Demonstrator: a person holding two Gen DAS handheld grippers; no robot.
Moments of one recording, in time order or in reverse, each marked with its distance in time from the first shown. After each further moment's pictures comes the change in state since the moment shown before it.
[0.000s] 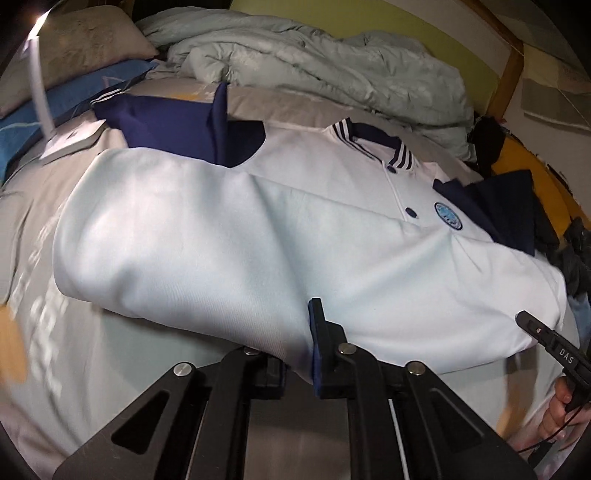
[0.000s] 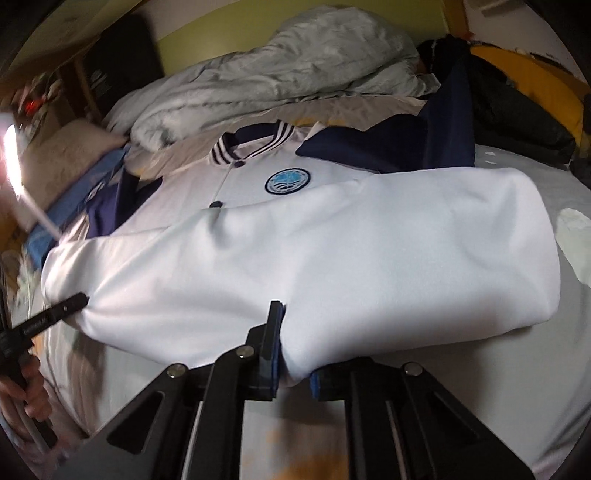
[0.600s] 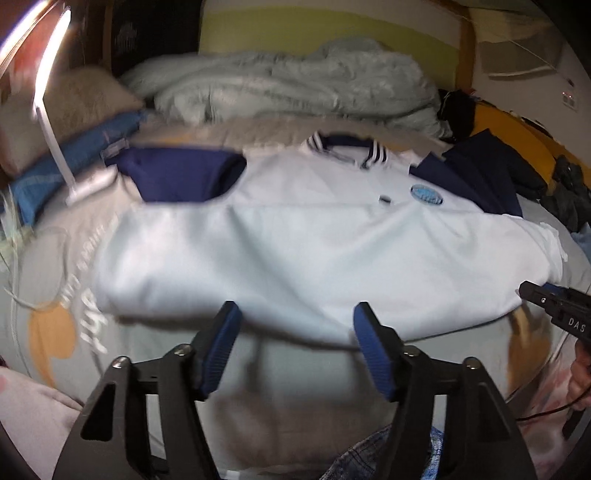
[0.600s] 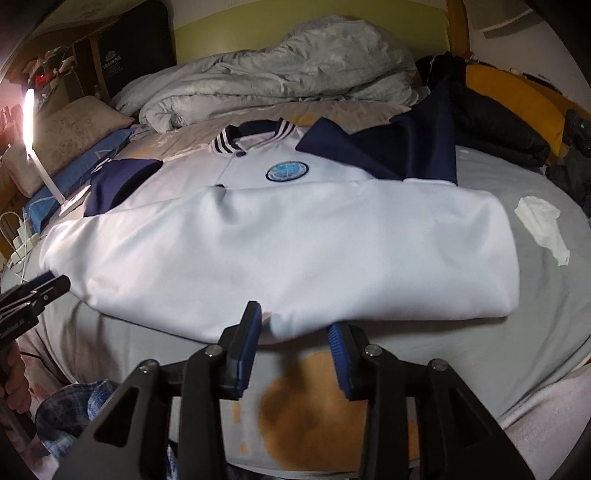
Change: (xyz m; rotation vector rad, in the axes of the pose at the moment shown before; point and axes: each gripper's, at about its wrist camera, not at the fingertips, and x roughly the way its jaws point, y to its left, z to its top) left arm -0.066 -0.033 -0.051 0.213 -0.142 0.080; right arm -0.038 0.013 -0.045 -0.065 -0.028 -0.064
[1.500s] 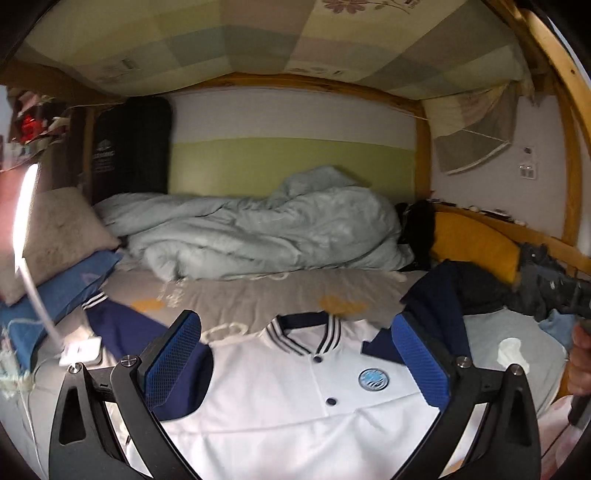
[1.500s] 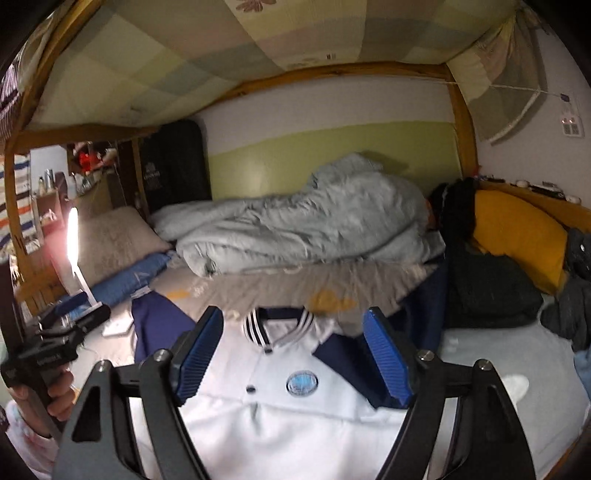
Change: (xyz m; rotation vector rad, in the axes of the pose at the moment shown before) left arm -0.081 -0.032 0.177 0.061 -0.420 -0.110; right arm -0.134 -0.018 0.162 -0.029 -0.479 0.126
